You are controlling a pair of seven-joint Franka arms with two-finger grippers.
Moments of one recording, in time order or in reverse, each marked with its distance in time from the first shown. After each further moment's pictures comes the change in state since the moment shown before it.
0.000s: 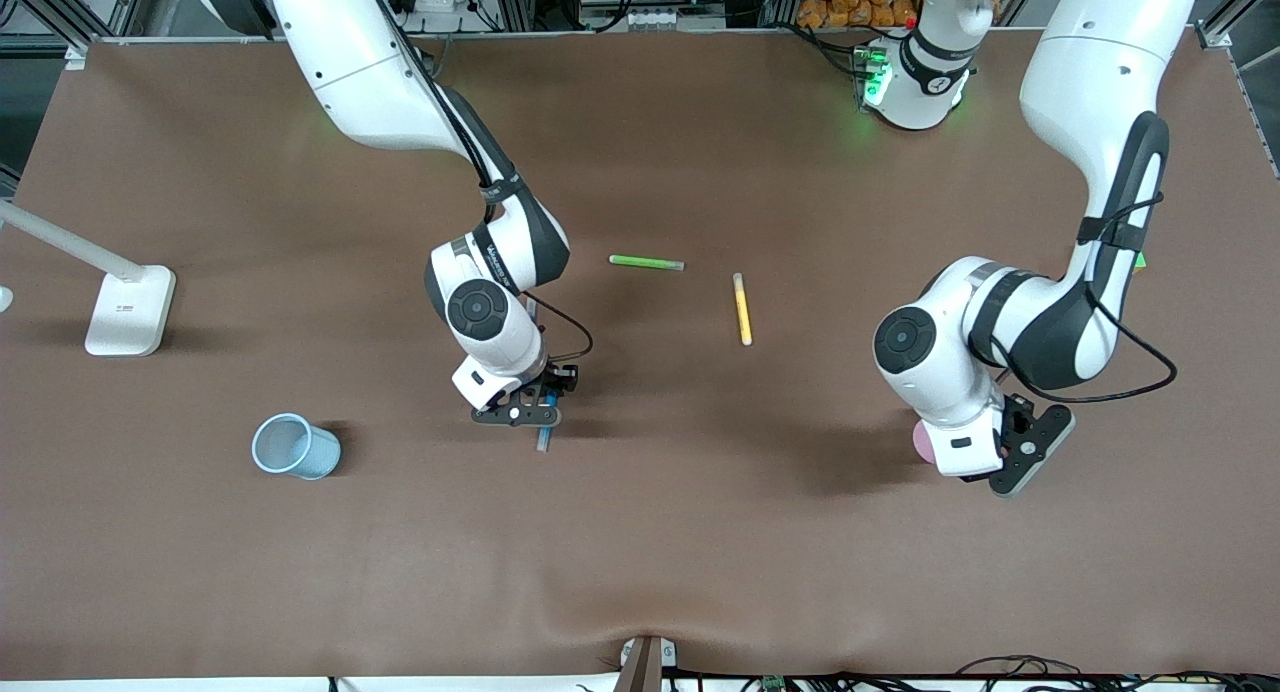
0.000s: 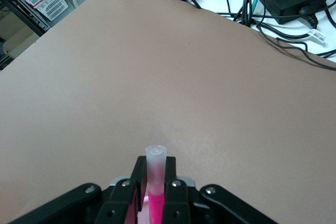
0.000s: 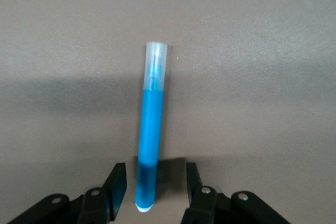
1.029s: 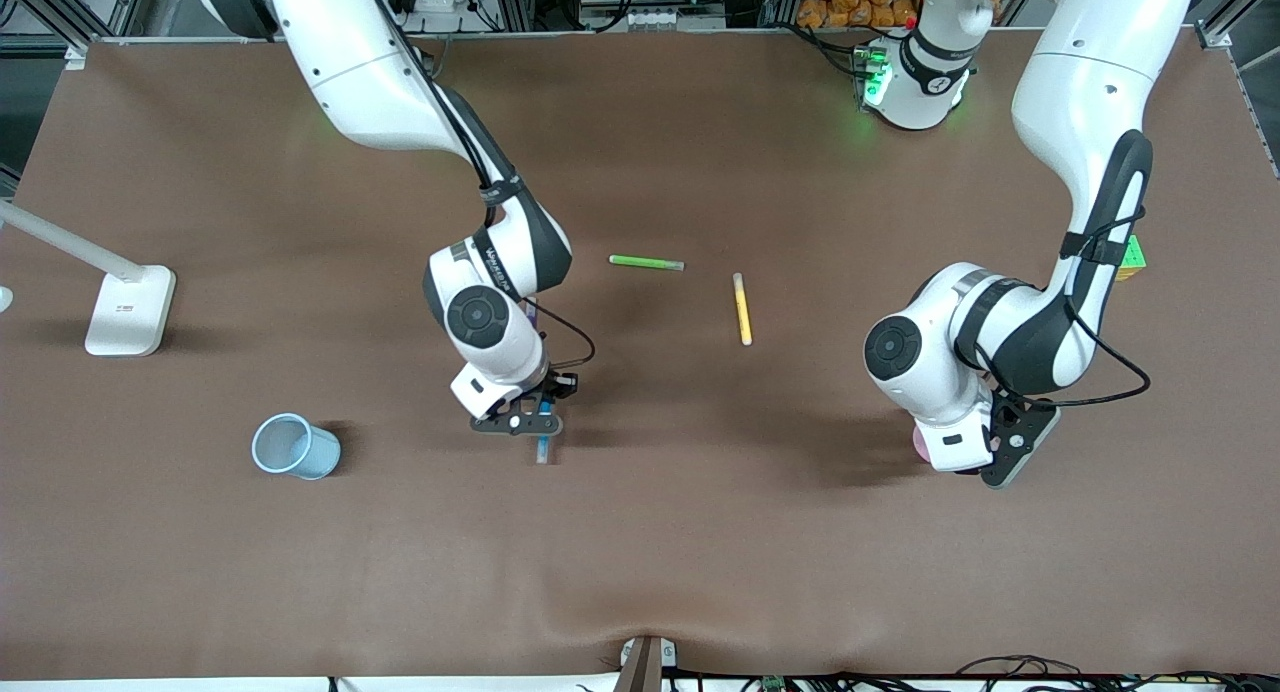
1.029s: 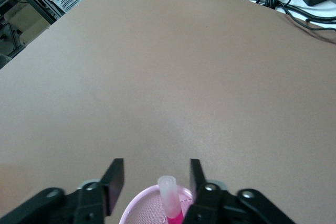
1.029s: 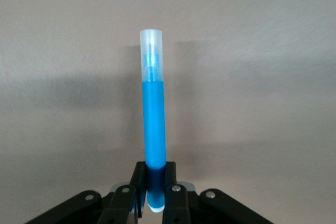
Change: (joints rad) left arm 0.000 0.020 -0.001 -0.023 0.002 -0.038 -0.051; right arm -0.020 0.002 -0.021 0.154 0.003 -0.189 0.002
